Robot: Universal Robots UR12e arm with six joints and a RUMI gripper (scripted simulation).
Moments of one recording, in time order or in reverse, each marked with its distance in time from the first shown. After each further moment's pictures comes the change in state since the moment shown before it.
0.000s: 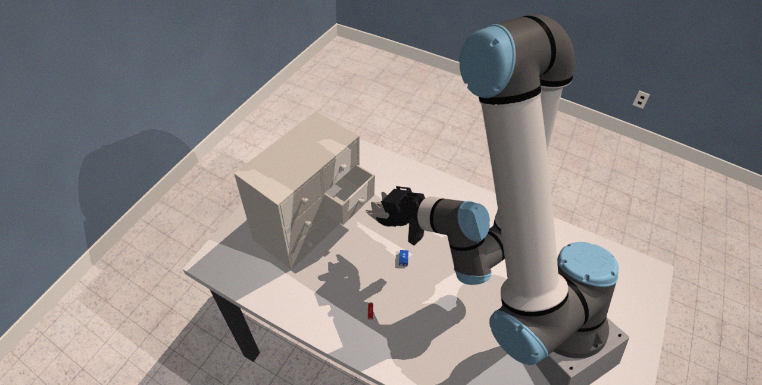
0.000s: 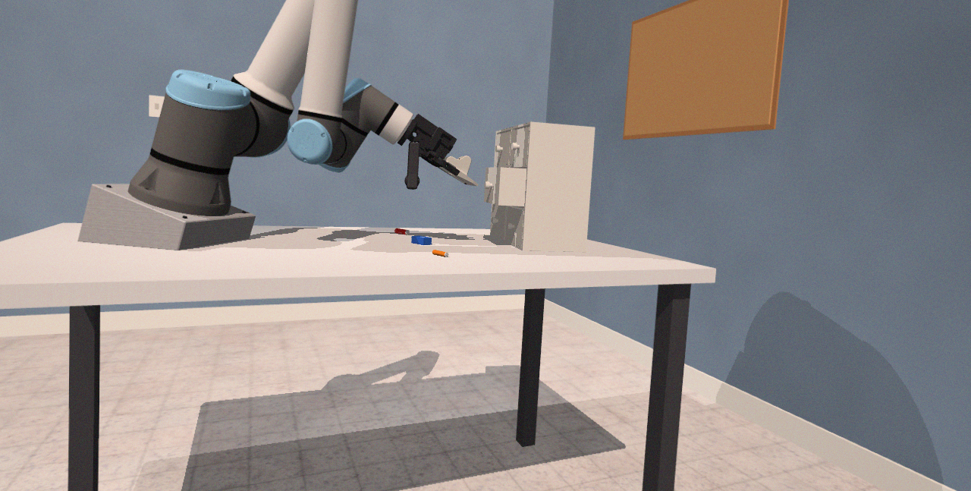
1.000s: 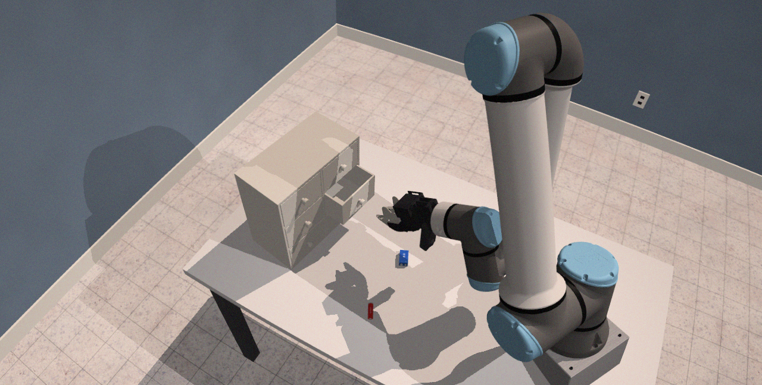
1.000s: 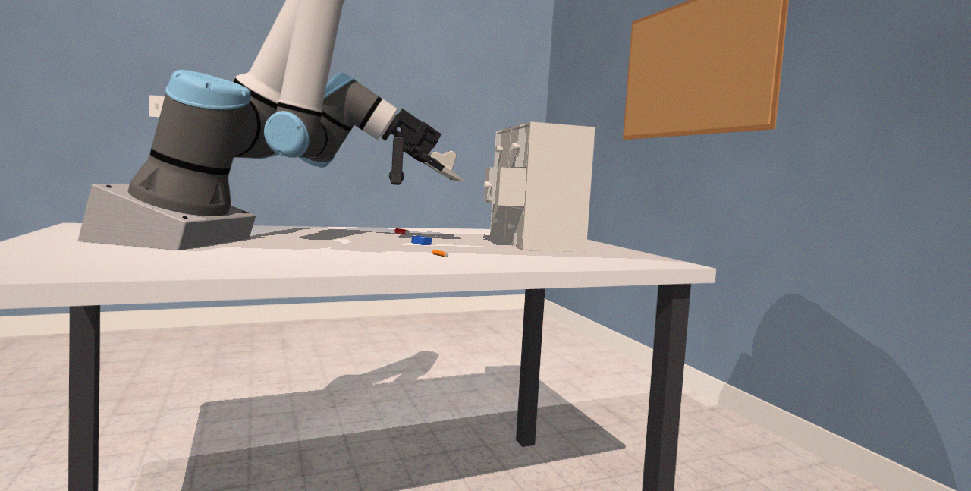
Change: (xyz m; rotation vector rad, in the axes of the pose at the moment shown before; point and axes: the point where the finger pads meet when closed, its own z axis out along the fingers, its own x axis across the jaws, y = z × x) arm 0.000 -0.011 -0.038 -0.001 0.000 0.000
